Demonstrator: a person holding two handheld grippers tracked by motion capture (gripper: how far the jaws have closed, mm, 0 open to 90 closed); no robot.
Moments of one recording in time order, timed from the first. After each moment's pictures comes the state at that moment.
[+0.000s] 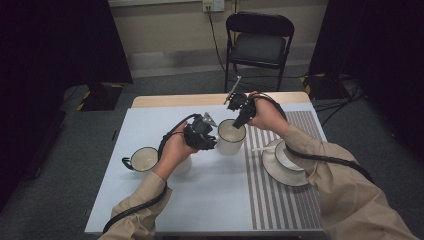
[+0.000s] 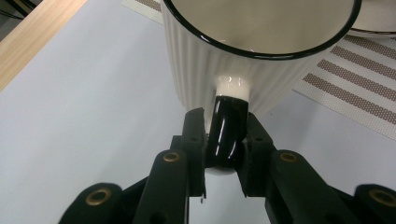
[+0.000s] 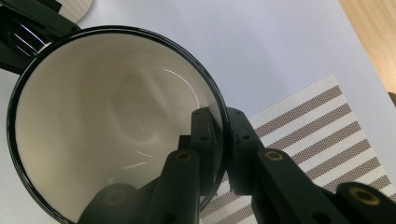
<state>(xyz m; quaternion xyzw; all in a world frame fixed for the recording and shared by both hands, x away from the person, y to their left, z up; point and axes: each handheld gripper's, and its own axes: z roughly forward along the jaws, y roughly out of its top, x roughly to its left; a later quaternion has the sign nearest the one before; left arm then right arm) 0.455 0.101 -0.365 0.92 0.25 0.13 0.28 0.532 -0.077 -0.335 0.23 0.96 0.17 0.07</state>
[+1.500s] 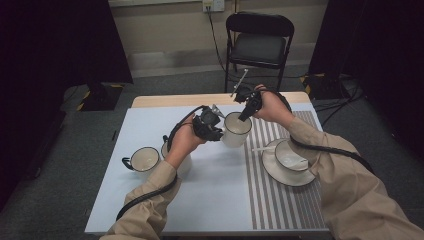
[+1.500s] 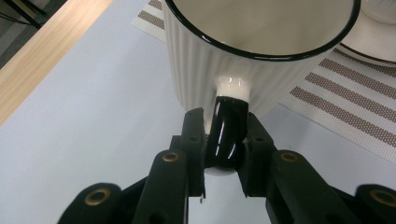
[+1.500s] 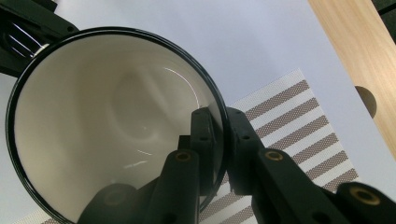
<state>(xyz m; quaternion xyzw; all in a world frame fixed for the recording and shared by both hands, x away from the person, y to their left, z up) 0.483 0.078 -0.362 0.92 0.25 0.14 0.28 0.560 -0.098 -0.334 0.24 0.95 0.17 0.08</state>
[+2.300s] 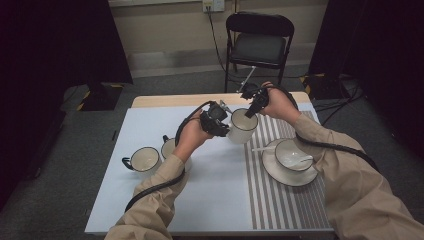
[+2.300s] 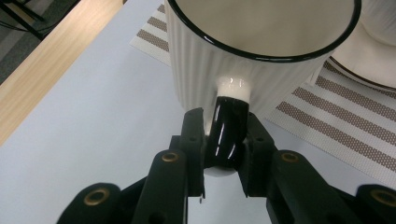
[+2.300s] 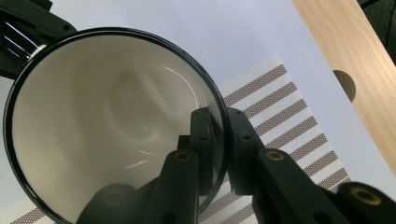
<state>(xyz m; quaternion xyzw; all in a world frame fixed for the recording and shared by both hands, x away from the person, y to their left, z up) 0.499 0.058 -0.360 0.92 0.25 0.14 0.28 0.571 -0.118 -0.333 0.26 0.95 0.16 0.08</state>
